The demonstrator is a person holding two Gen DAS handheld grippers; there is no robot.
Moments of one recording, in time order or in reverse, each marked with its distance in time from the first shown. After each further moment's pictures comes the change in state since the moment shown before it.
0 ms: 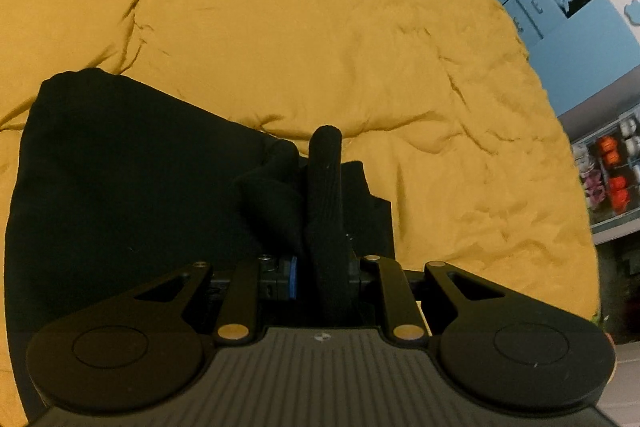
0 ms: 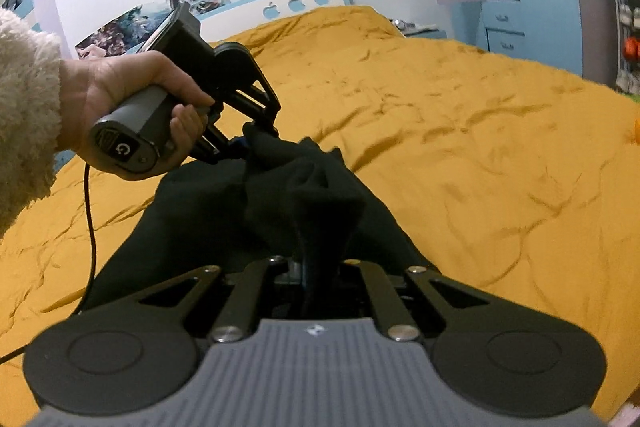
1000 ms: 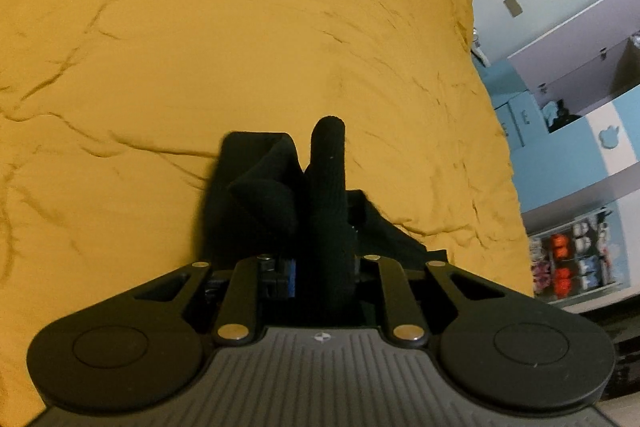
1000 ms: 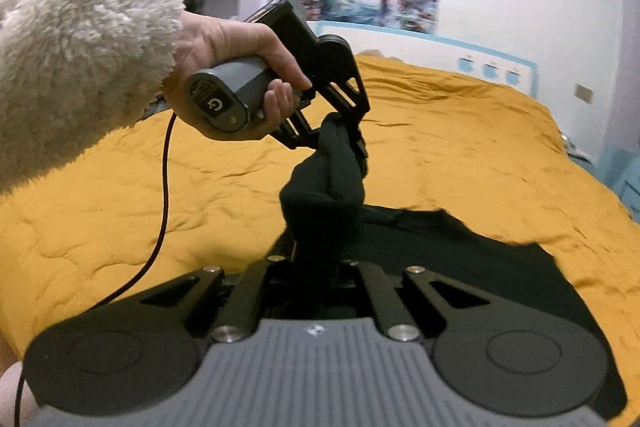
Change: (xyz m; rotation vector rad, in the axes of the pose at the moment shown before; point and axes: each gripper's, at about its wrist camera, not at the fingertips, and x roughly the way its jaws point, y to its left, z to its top) left arm -0.156 0.209 0.010 -0.223 -0.150 -0.150; right arm -0.054 0.225 -0.026 -0.536 -0.067 0.276
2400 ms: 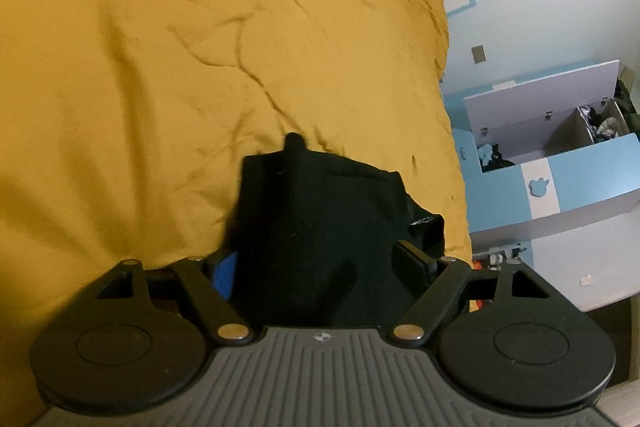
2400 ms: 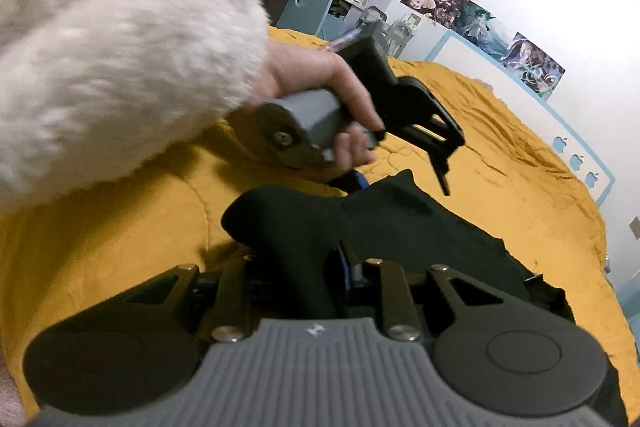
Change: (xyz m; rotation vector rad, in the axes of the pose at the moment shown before) left arm 0.006 0.259 0.005 -0.172 0.031 -0.358; right arm 0.089 0.202 -0.054 -0.510 0.075 0.120
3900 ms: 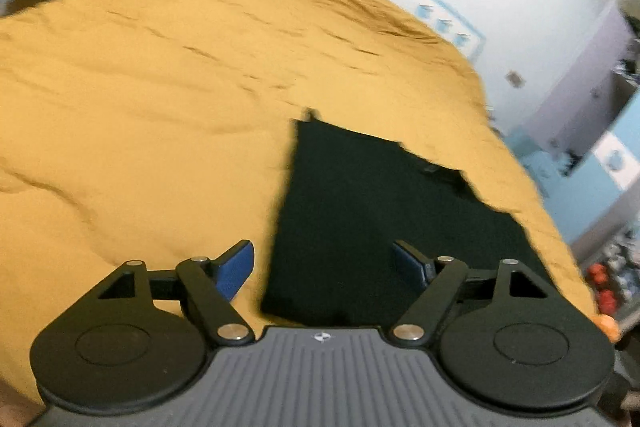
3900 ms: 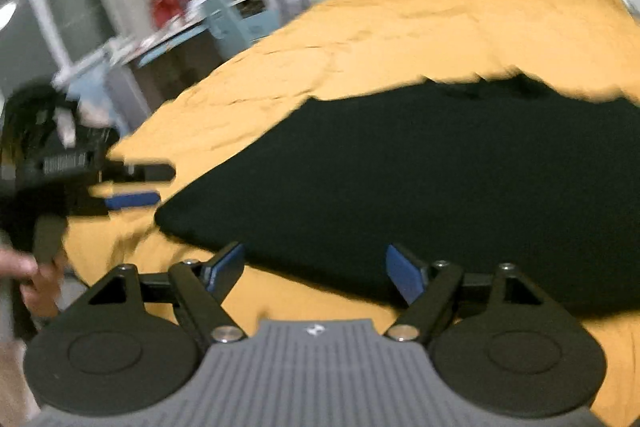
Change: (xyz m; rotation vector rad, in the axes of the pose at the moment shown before) left arm -0.180 -0.098 -0.242 0.297 -0.406 0.425; right arm -0.112 -0.173 -0.101 0.669 0.072 0.286
